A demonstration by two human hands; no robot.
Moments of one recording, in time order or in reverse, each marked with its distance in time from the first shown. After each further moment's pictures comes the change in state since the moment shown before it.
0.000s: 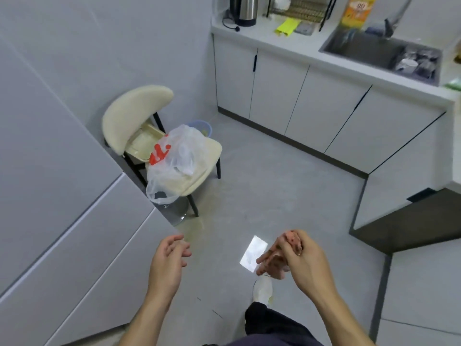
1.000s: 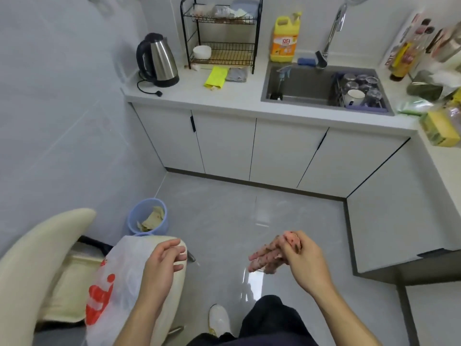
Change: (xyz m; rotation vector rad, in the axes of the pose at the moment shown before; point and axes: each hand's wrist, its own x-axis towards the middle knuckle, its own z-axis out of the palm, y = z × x) left_hand 0.372 0.289 0.263 0.241 -0.299 0.106; right_hand 0.406 -0.176 -0.065 0.115 0.270 0.112
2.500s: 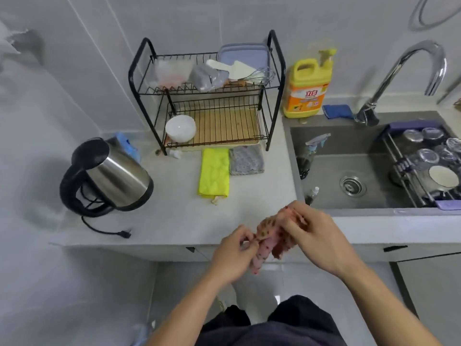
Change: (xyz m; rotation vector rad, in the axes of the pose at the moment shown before) left_hand 0.595 0.373 0.279 0.560 -0.683 0.307; right_hand 0.600 -0.384 0.036 -0.175 0.032 -0.229
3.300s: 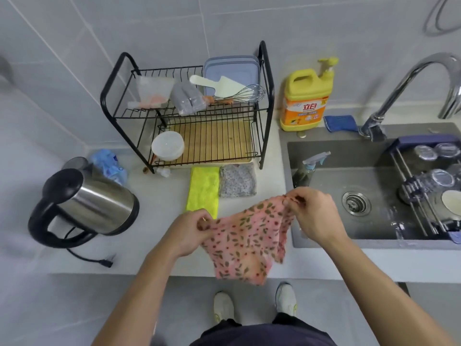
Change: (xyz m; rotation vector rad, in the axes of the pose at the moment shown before) left_hand 0.104 0.047 -0.100 0.421 0.058 0.004; right_hand 0.153 0.063 -0.052 -0.255 0.197 -0.001
